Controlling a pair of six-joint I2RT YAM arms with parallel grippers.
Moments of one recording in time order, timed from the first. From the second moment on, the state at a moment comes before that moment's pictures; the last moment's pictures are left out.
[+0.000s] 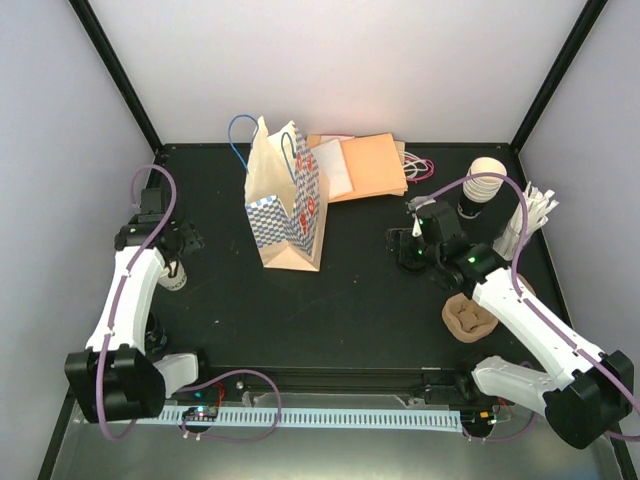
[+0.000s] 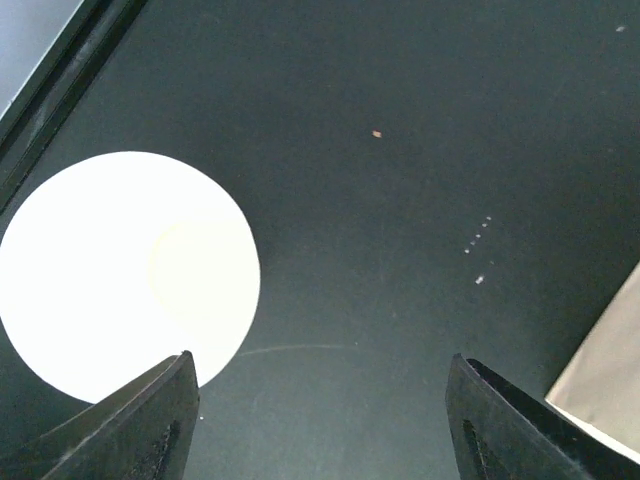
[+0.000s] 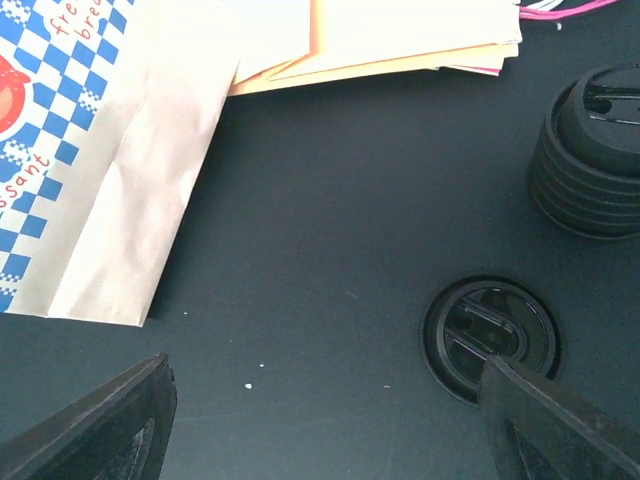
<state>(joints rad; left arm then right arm) 0.10 1.14 1.02 -0.92 -0.14 -0.45 0.53 1.08 0.91 -0.56 0.08 0.38</state>
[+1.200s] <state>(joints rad) 0.05 0.99 1.06 -0.81 0.32 -0.45 0.36 1.22 1.00 -0.69 0.19 0.49</state>
